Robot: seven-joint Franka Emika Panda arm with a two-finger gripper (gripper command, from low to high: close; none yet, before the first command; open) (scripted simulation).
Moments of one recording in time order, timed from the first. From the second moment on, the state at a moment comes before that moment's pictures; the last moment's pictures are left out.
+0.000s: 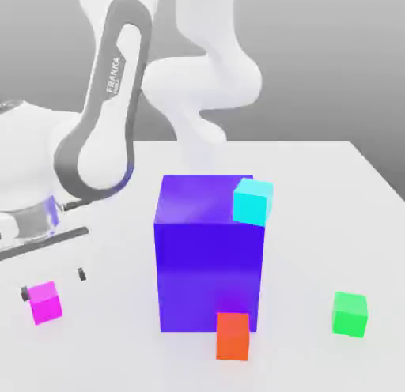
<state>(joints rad) 0.11 0.24 -0.70 -2.58 0.49 2.71 -0.74</state>
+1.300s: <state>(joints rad) 0.46 0.16 -0.31 -2.42 0.27 2.70 -0.99</state>
